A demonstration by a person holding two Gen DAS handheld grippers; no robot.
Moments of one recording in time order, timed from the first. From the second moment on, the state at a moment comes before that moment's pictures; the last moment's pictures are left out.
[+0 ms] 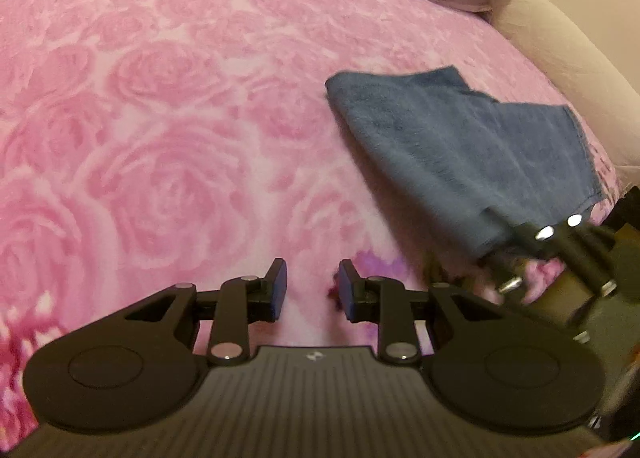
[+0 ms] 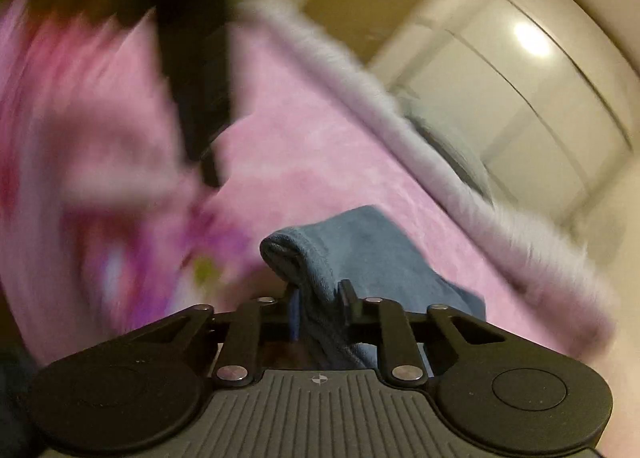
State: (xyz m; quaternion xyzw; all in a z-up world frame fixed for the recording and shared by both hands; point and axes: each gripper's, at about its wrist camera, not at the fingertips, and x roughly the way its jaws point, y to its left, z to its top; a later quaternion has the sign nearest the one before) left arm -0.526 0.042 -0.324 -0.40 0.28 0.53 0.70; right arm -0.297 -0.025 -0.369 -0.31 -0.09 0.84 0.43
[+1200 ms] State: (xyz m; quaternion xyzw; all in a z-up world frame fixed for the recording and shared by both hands) left arm -0.266 0.139 -0.328 -0.32 0.30 0.36 0.82; right arm 0.090 0.040 -0.317 0.16 0.39 0.65 0.63
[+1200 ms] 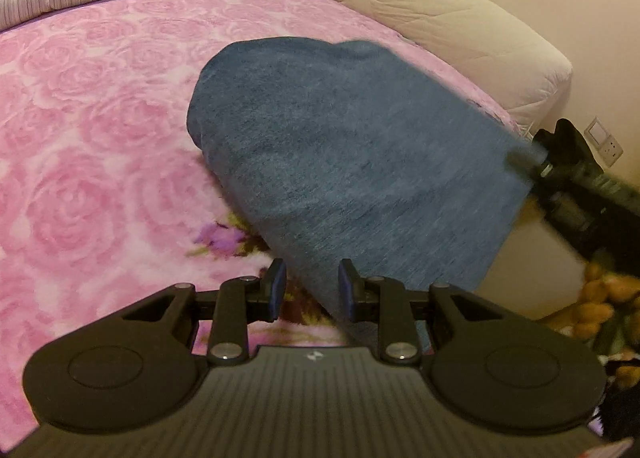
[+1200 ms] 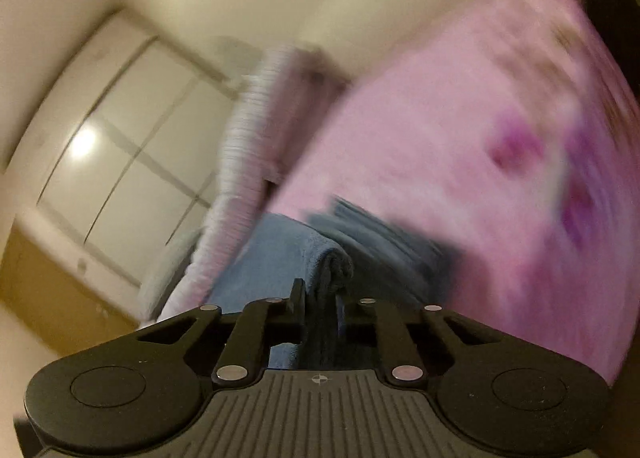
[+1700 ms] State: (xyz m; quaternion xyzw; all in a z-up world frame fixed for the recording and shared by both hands) left arm -0.262 0.148 -0.340 -0.33 0.30 0.34 0.83; right arm 0.093 0.075 -0.352 0.13 0.44 0.58 0.68
